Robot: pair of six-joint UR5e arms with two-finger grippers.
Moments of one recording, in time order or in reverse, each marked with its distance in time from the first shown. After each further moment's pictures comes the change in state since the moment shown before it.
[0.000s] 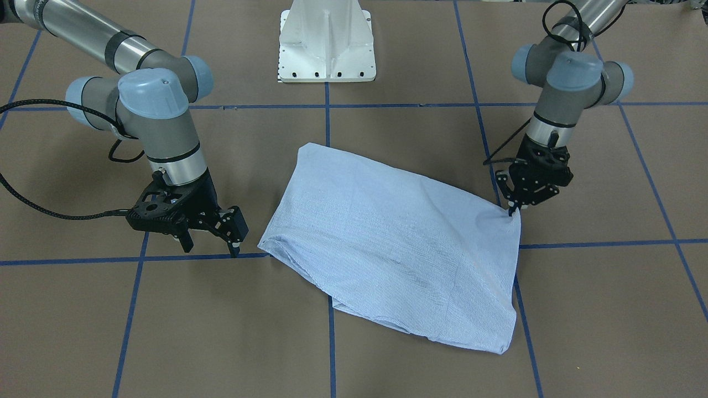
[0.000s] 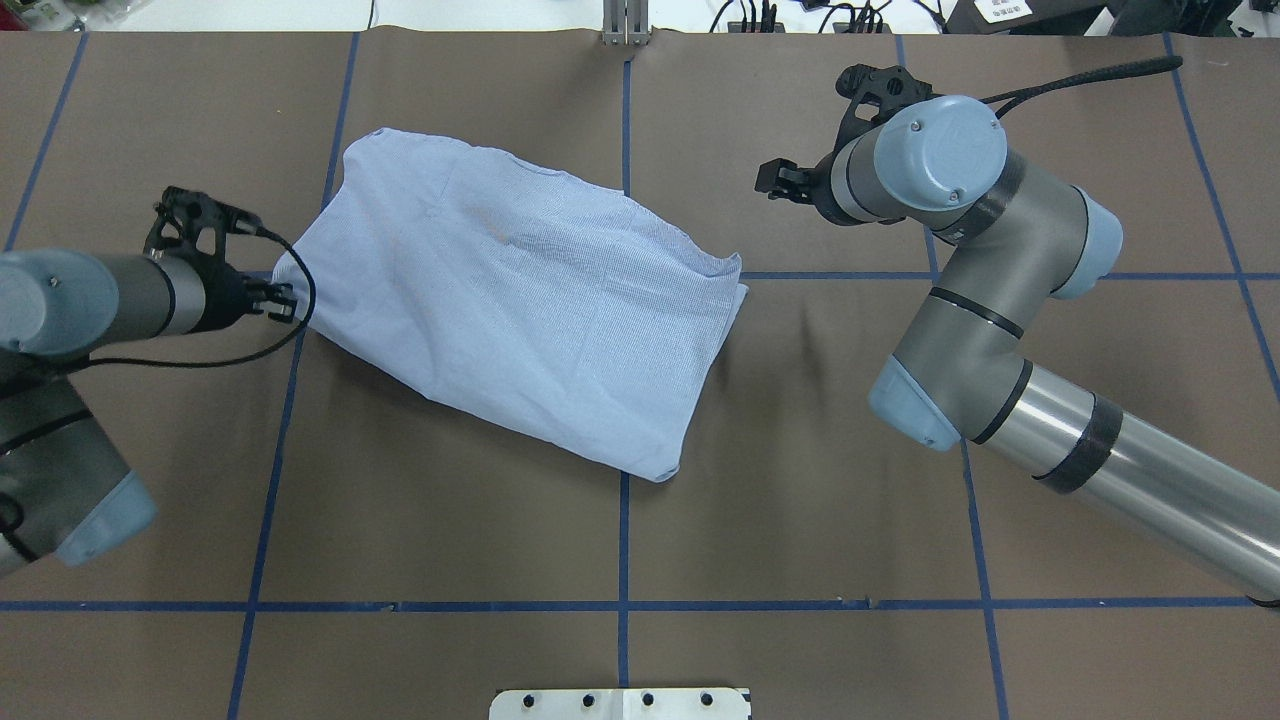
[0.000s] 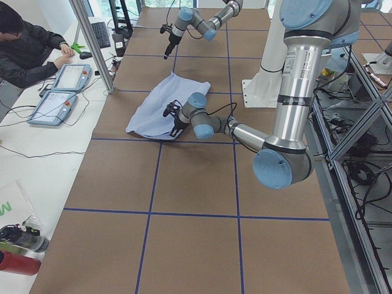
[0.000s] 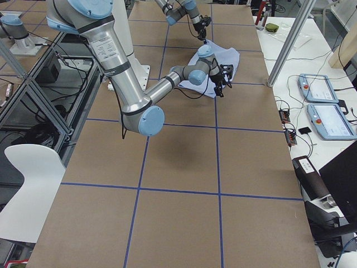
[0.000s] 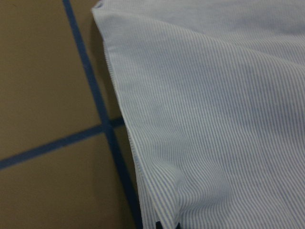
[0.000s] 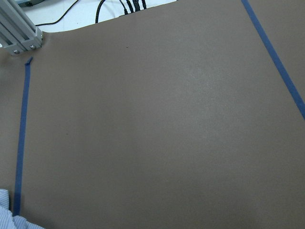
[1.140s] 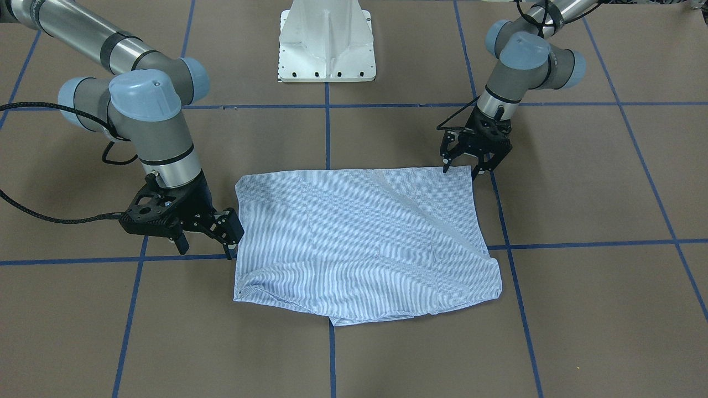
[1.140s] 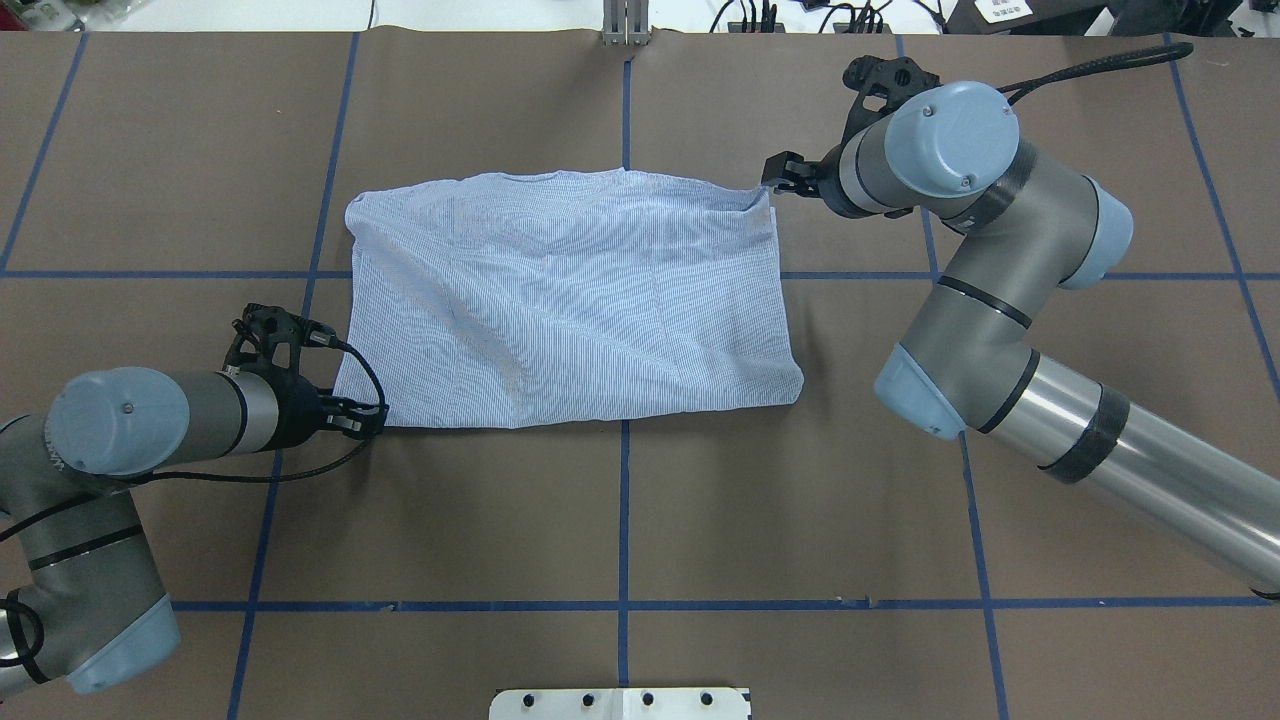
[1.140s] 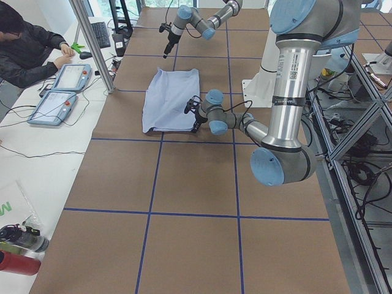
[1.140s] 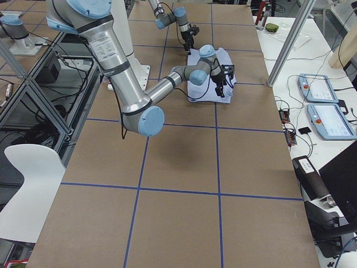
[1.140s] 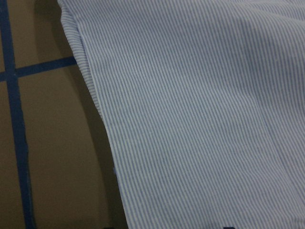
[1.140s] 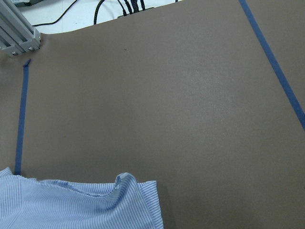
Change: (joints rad) left arm 0.279 0.118 -0.181 -0.018 0.006 -0.238; right arm 0.021 0.000 -0.003 0.000 0.030 -0.019
